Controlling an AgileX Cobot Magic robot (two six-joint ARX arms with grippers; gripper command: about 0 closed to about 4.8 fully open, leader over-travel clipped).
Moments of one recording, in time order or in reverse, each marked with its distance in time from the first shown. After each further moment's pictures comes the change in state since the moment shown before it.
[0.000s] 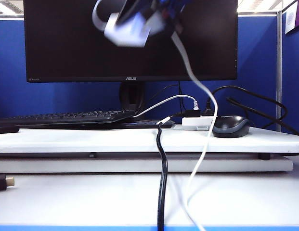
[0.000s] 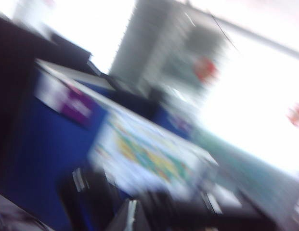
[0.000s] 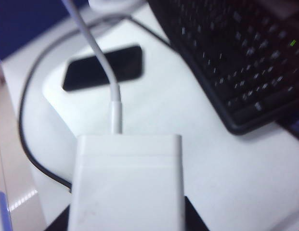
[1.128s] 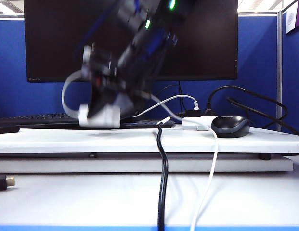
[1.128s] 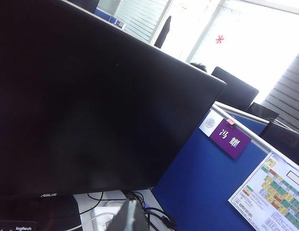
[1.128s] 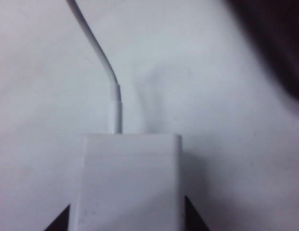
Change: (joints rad) left arm 0.014 -0.048 0.238 -0.716 -0.554 0.383; right arm 0.129 0.348 0.018 0.114 0.231 -0.092
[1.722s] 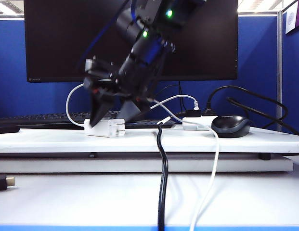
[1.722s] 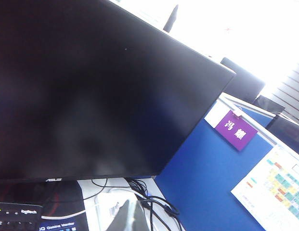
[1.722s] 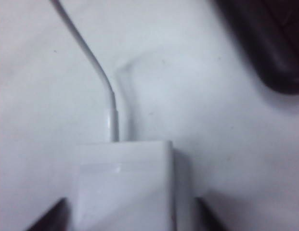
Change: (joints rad) left arm -0.001 0.000 0.000 -0.052 0.000 0.005; right arm -0.001 0.008 0.001 -0.001 0.058 -0.007
